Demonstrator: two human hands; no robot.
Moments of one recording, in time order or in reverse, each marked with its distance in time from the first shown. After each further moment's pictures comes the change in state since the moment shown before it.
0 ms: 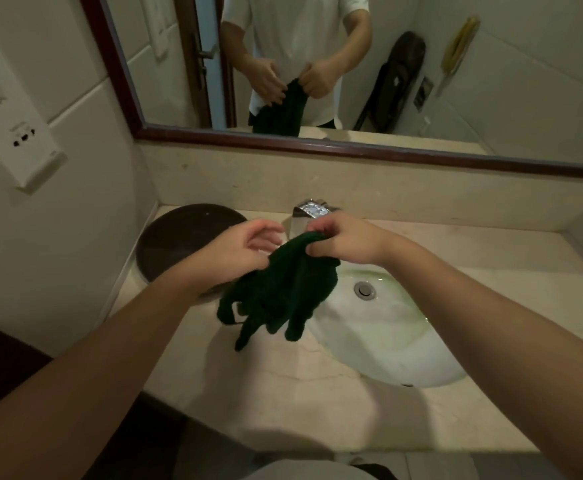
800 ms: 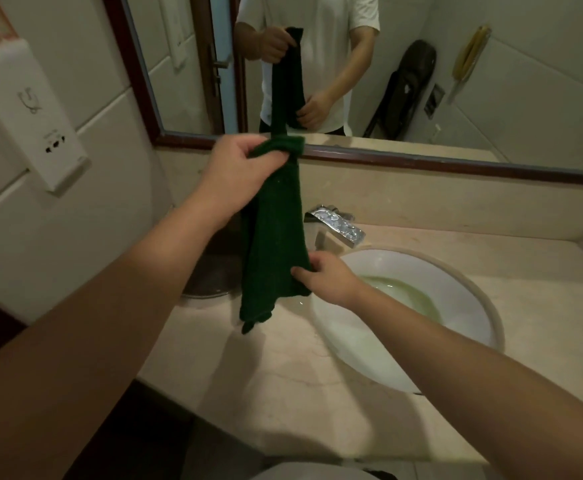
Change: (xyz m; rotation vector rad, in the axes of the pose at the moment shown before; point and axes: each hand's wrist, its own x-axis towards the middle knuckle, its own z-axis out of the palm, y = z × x) left_hand 0.007 0.082 -0.032 -0.055 0.474 0.331; right_hand 0.021 0.030 0.077 0.082 0.211 0.114
